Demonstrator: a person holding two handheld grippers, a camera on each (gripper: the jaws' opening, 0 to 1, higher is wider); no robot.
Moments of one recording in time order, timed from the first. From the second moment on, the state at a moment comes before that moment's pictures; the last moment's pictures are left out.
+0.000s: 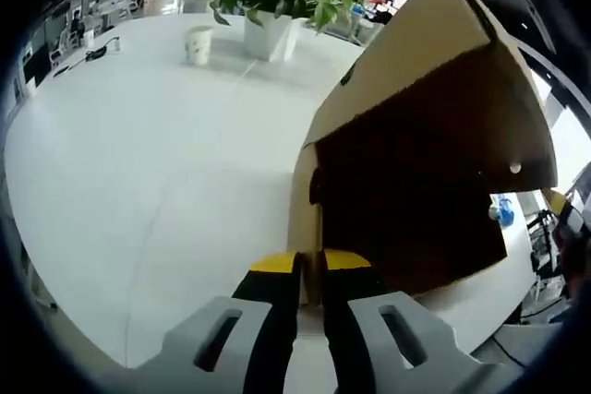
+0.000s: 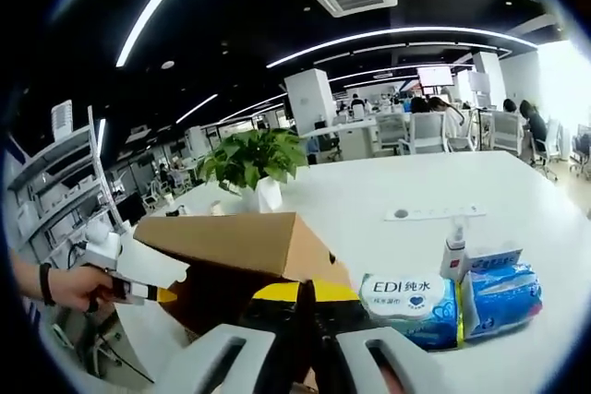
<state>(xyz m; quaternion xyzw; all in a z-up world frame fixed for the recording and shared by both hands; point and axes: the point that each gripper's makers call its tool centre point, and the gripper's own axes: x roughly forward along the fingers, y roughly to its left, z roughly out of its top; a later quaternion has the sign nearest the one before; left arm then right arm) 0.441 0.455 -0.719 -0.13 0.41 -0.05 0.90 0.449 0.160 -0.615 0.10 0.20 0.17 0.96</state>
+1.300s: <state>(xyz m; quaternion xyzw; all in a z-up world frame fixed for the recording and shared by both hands) 0.441 0.457 -0.714 -0.13 0.40 -0.07 0.90 0.409 0.158 -0.669 0.14 0.25 0.17 0.94</state>
